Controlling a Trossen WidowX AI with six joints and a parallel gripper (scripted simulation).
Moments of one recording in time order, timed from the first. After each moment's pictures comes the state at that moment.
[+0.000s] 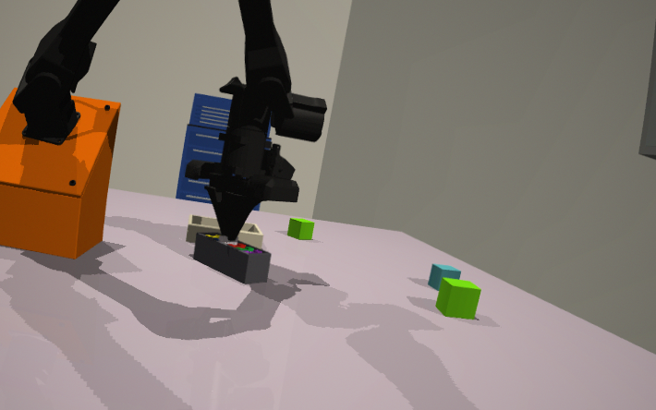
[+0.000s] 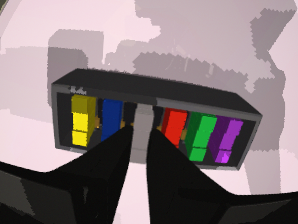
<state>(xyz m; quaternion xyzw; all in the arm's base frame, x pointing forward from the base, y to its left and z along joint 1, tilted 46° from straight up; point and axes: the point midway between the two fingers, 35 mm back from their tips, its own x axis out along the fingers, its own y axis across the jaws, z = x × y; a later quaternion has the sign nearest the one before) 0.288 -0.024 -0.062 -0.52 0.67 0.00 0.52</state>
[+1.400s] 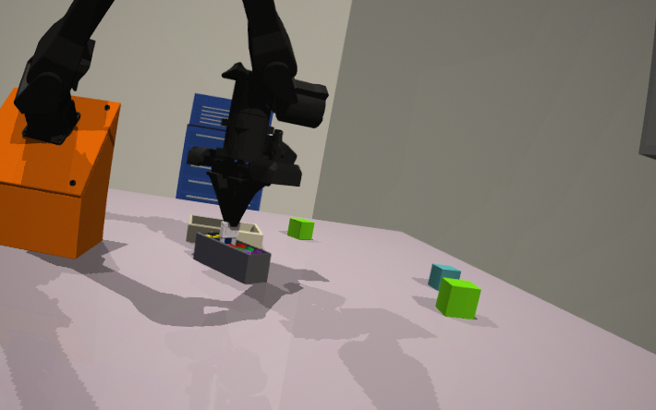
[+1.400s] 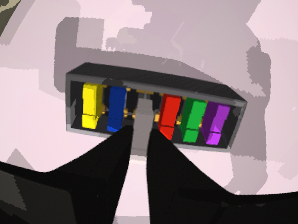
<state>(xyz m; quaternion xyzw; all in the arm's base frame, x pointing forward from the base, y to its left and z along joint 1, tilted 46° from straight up) 0.286 -0.009 -0.047 -0.52 0.67 0.00 0.52</state>
